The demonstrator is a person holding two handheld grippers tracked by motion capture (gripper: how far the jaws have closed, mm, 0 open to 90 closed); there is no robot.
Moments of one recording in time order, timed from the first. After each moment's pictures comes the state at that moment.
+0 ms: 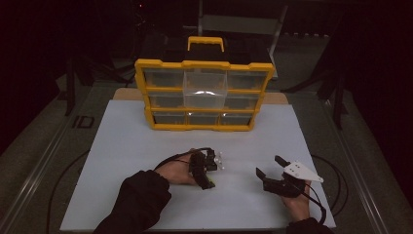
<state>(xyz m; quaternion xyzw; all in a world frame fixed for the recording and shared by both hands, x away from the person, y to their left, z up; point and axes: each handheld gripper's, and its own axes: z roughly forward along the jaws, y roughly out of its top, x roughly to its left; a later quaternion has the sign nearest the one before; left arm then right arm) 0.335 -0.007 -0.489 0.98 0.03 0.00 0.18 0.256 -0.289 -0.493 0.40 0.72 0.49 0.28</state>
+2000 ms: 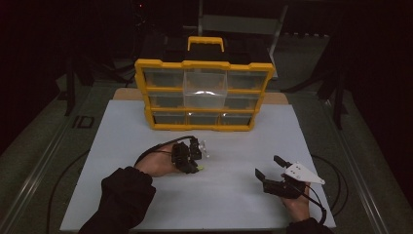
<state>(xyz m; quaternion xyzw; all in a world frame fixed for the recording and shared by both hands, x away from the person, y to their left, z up) 0.342 0.042 -0.437 0.98 0.09 0.02 0.16 0.253 -0.289 -0.491 0.38 0.72 0.52 0.27</state>
